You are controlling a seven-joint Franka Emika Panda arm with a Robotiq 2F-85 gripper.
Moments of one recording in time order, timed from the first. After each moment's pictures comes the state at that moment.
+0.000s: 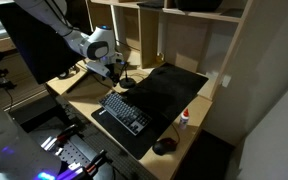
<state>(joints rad) 0.12 0.21 0.09 -2.35 0.20 2.56 -0.06</state>
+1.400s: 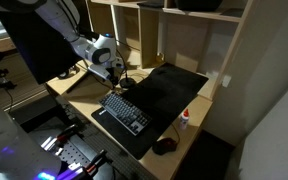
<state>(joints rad) 0.12 0.41 0.15 -2.20 0.22 2.60 -0.01</state>
